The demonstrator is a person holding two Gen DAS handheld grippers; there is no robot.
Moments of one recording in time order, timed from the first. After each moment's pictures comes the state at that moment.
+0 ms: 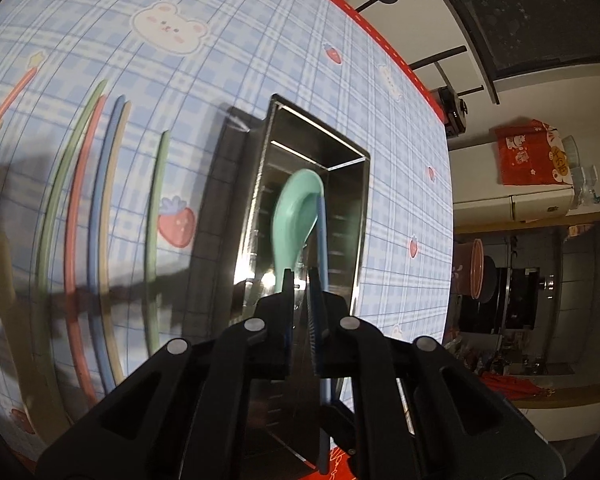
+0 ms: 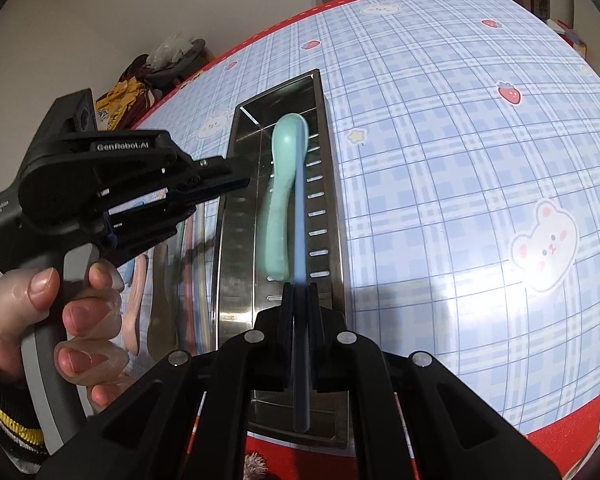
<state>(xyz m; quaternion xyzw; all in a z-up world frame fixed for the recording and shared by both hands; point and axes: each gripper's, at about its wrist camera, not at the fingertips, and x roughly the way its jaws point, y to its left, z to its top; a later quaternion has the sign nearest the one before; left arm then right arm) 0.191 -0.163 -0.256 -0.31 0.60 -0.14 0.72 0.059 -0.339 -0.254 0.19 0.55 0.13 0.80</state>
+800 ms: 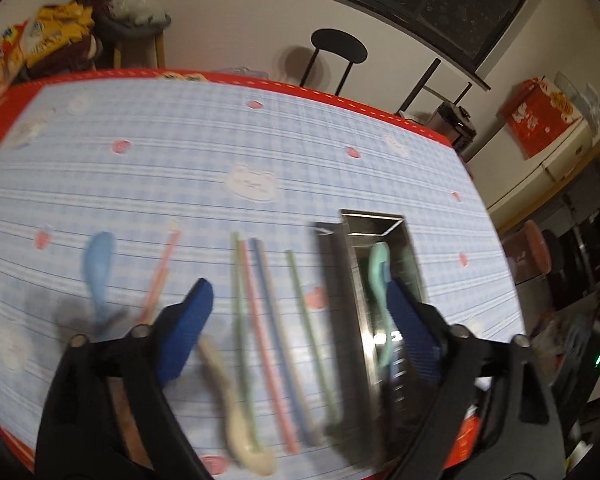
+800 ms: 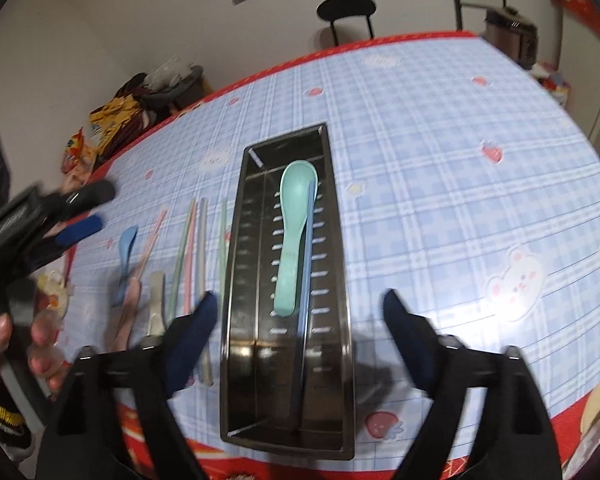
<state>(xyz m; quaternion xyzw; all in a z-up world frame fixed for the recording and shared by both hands) 0.147 -0.075 -0.169 -0.11 0.48 -0.11 0.86 0.056 -0.323 -0.222 0.14 0.49 0.09 0.85</state>
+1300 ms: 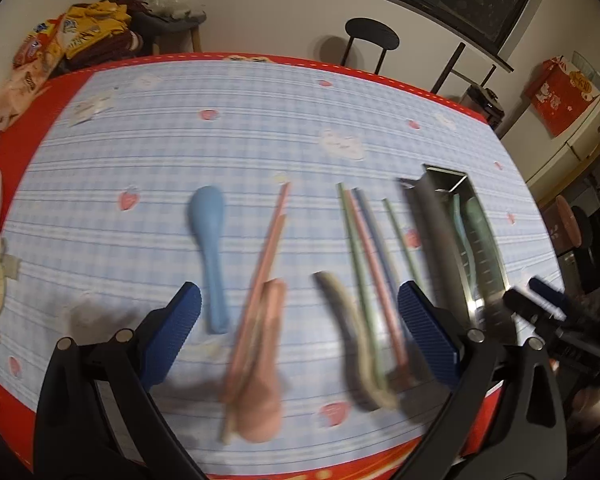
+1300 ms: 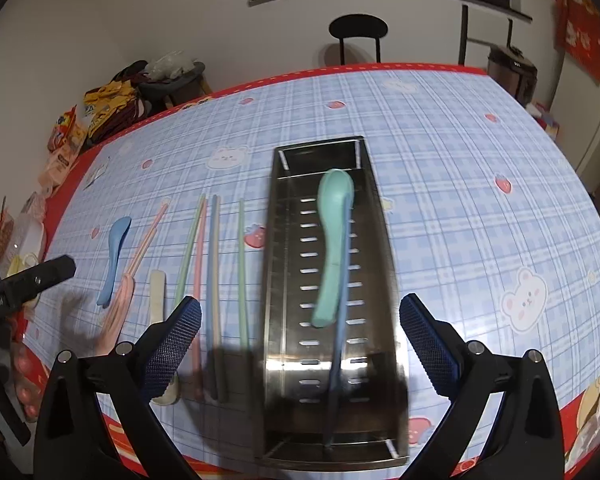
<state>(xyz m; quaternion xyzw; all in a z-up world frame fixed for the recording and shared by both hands) 0.093 0.013 -0.193 -0.07 0.50 -0.07 0.86 0.054 -0.265 -0.218 0.07 0.47 0.07 0.87</state>
